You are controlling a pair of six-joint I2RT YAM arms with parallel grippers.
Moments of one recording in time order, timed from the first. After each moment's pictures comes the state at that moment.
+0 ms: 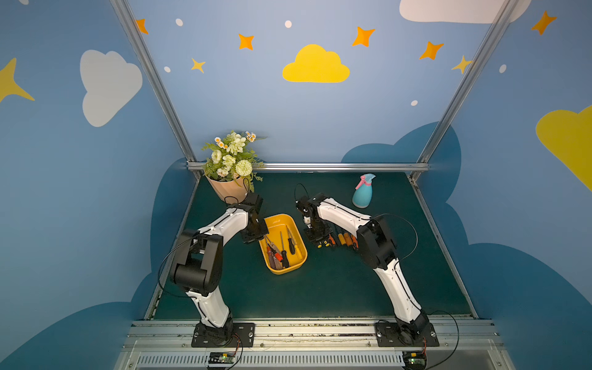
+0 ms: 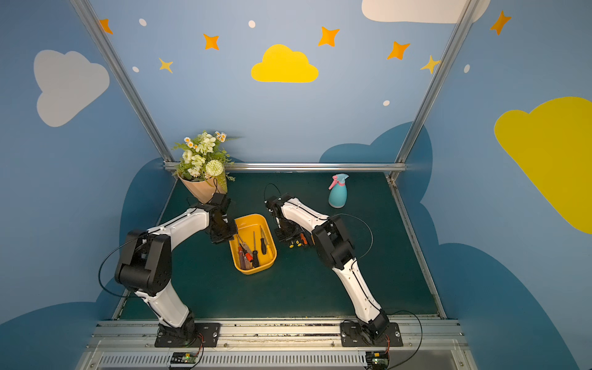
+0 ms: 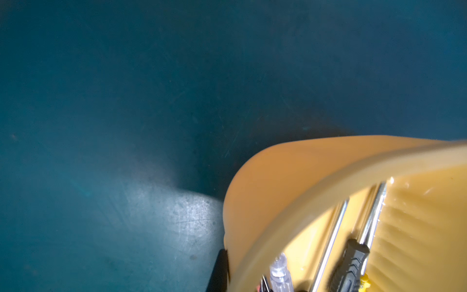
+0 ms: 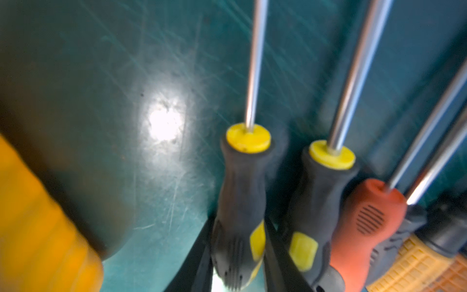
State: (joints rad) left arm -0.20 1.75 1.17 -0.77 0.08 -0.59; right arm 0.76 2.39 2.03 -1.30 0.00 0.25
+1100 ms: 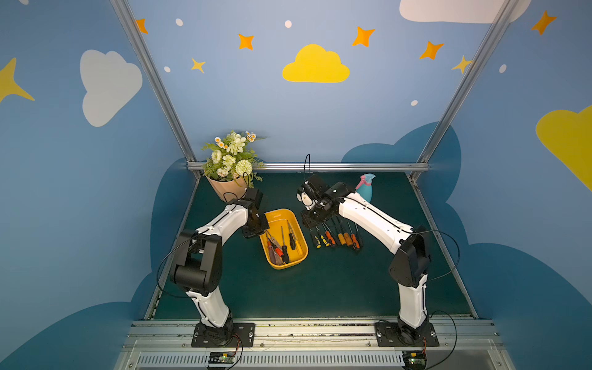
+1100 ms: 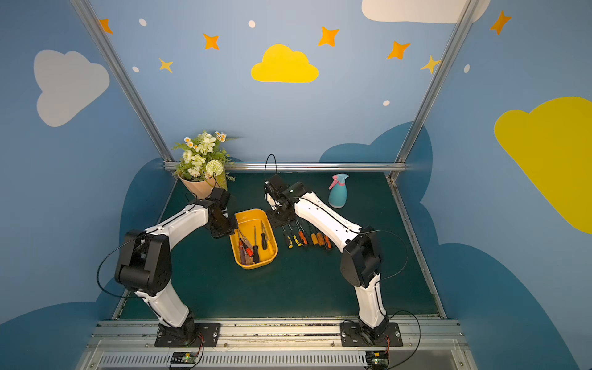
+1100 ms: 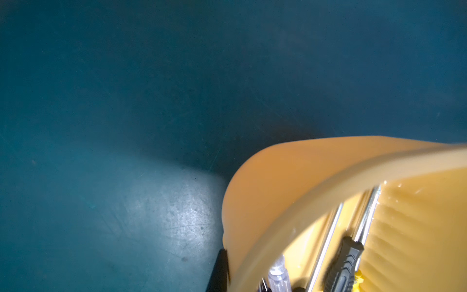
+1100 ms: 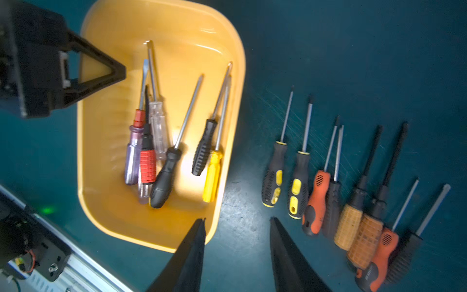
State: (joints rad) left arm -0.20 1.75 1.24 -0.79 0.08 -0.58; right arm 0.82 2.00 1.93 -1.08 -0.08 0.20
